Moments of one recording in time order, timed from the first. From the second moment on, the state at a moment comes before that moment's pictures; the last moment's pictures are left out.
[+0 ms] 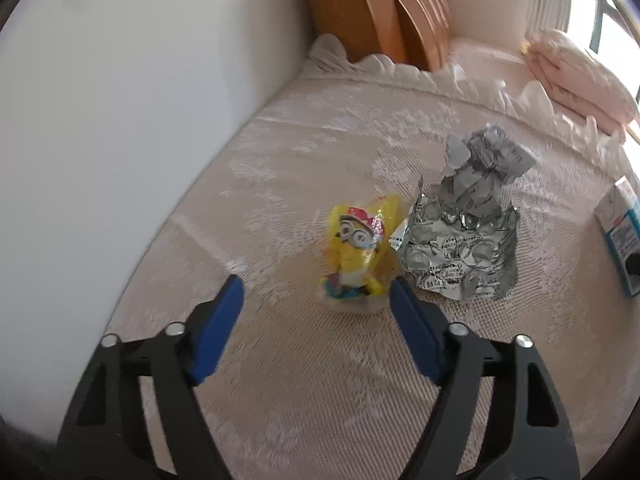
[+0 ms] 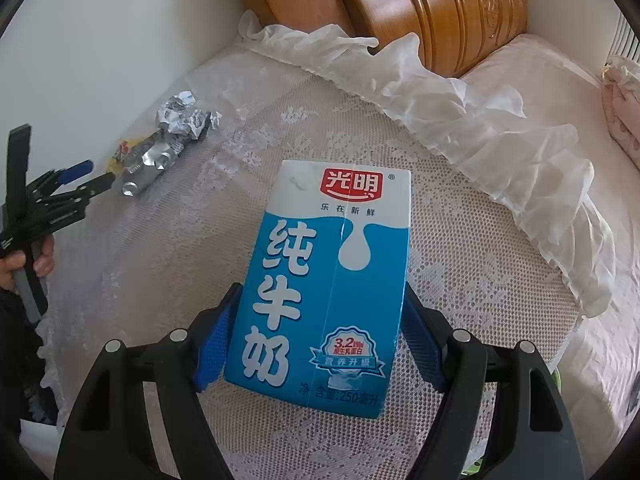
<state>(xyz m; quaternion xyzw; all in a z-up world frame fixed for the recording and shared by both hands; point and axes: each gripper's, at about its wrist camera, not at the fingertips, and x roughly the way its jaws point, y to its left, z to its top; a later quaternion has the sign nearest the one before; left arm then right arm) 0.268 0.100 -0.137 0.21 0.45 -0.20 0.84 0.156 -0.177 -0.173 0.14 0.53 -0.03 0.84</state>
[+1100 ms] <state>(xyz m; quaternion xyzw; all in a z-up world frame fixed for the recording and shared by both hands) 0.259 0.119 -0.124 0.07 0.46 -0.14 0.87 0.157 -0.171 -0.168 0.13 0.53 -0.09 0.83</state>
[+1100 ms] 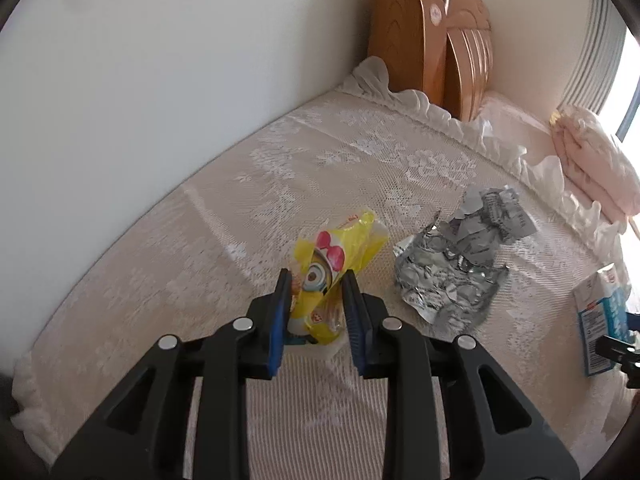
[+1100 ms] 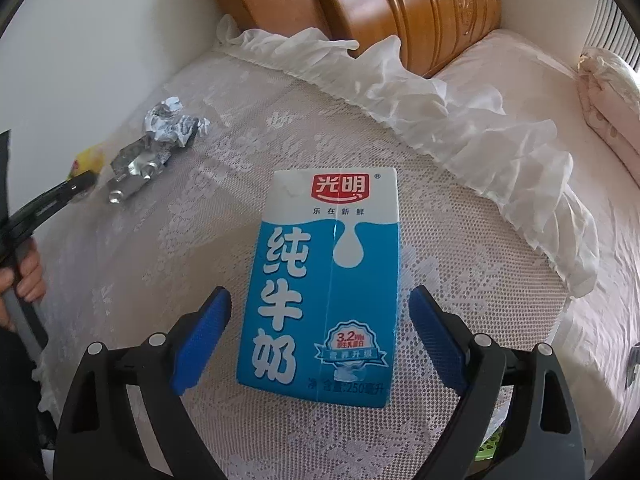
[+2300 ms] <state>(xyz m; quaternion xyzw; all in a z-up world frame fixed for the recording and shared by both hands) -0.021 -0.168 -0.053 0.13 0.47 -0.36 0.80 -0.130 -0.376 -0.197 0.29 0.48 -0.18 0.81</state>
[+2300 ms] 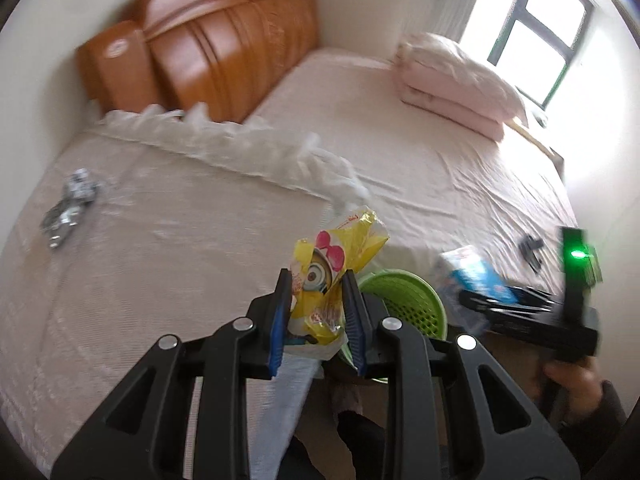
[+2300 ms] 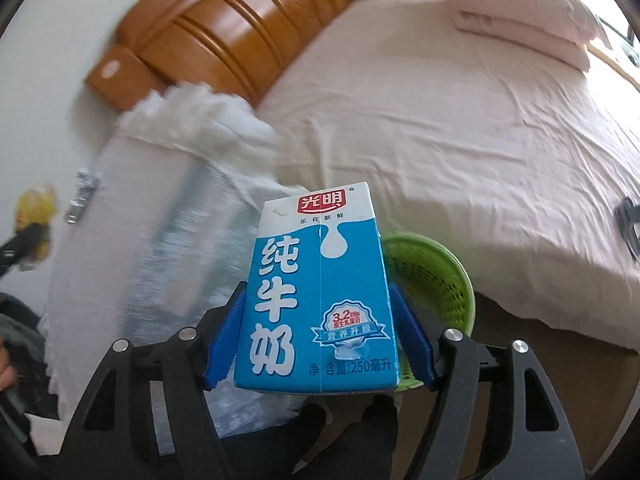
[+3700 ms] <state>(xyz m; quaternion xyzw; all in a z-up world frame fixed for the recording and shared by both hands) -0.086 -0.318 -0.130 0.25 0.52 -0.43 0.70 -0.205 -0.456 -0.187 0.32 0.48 -0.29 0.76</state>
